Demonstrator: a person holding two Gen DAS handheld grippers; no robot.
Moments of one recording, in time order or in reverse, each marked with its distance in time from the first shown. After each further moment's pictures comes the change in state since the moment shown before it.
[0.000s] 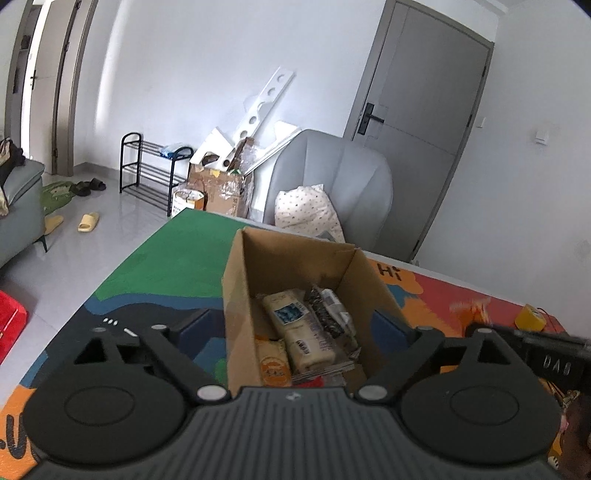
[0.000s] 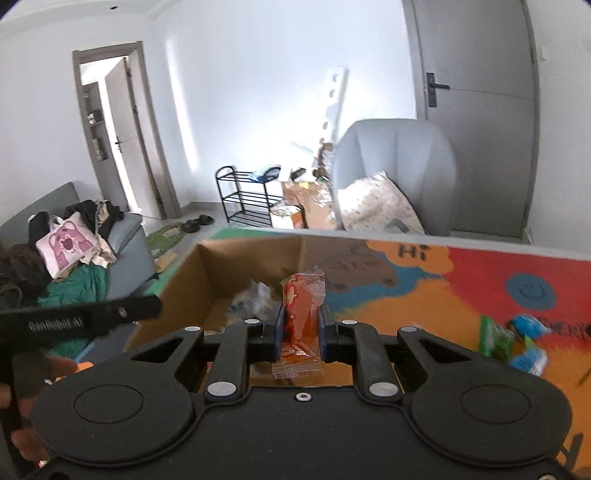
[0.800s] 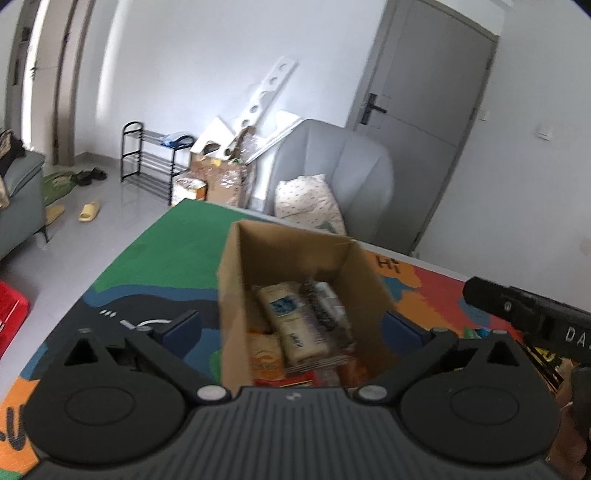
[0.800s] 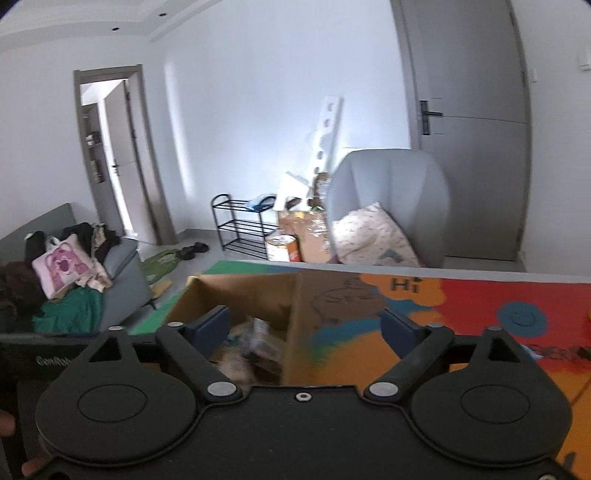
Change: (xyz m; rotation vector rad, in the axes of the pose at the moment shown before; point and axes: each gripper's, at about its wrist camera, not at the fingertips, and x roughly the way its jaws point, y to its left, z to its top) left arm -0.001 -0.011 0.004 0.004 0.031 -0.005; right arm -0.015 -0.010 0.006 0.005 -0.090 -0.042
